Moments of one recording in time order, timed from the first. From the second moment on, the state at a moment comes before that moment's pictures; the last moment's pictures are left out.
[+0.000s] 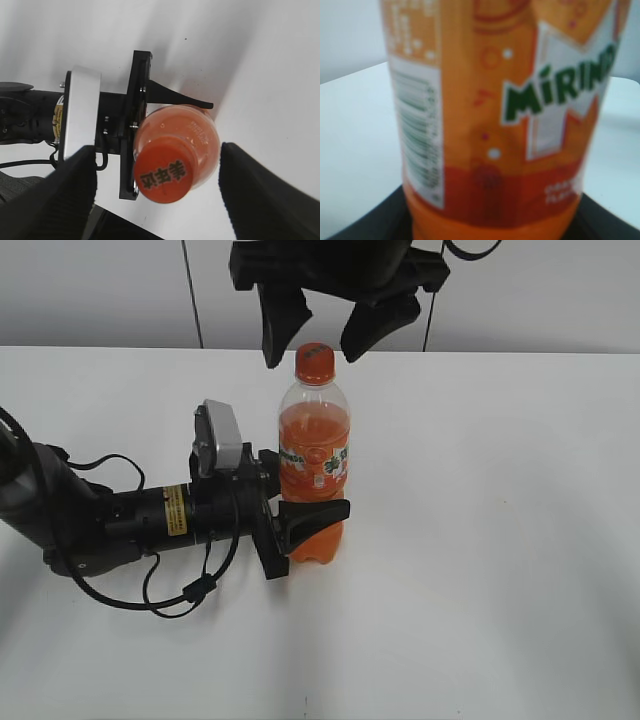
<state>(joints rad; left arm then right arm) -0.37 2.30 -0.91 0.98 -1.29 -0.26 0.70 1.92 -1.87 0.12 1.22 0.24</state>
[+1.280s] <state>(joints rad) -0.37 2.30 -0.91 0.98 -1.29 -0.26 0.70 1.93 -1.87 0.11 1.22 0.23</state>
